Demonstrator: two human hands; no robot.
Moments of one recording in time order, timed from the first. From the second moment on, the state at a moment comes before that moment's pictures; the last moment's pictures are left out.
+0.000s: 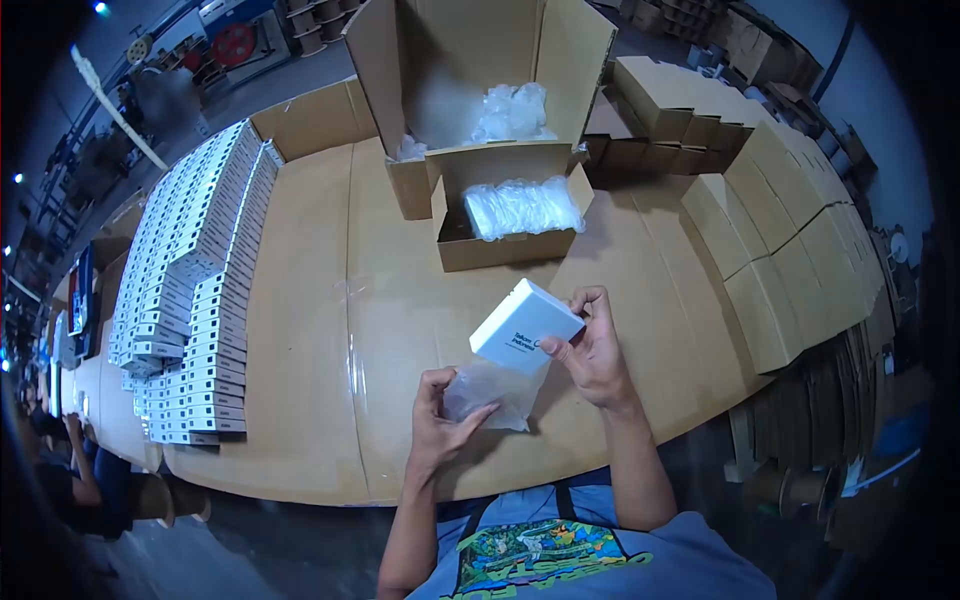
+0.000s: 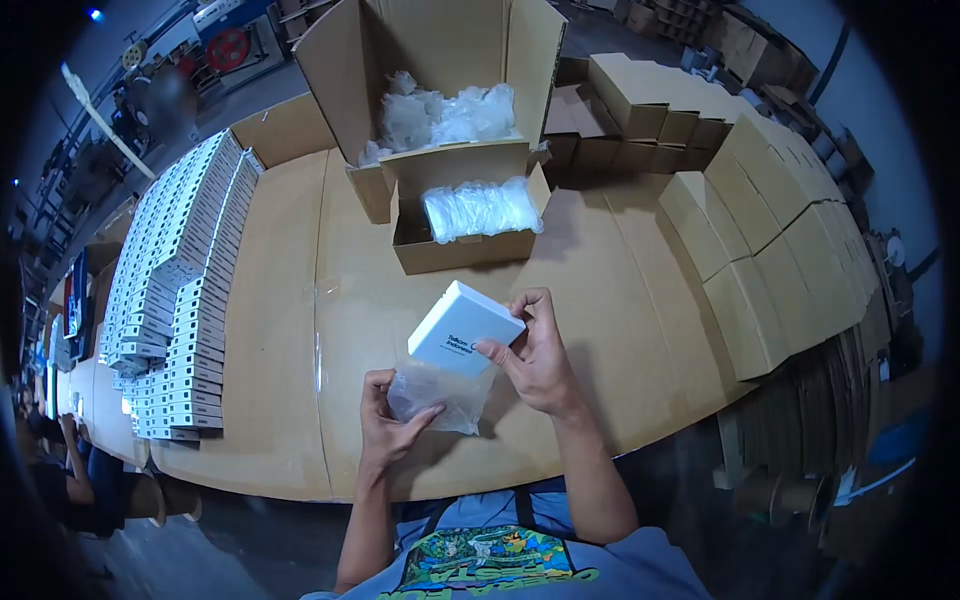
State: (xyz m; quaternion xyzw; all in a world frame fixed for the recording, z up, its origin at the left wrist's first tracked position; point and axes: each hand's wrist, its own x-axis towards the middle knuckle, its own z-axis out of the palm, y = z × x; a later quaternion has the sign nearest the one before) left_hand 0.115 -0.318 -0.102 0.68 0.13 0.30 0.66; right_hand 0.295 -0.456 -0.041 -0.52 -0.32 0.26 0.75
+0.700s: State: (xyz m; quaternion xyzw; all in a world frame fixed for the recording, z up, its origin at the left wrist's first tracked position) left_hand 0.105 -0.315 -0.099 0.61 0.15 0.29 0.72; right_hand 0.297 -0.467 -0.041 -0.52 -0.35 0.25 0.74
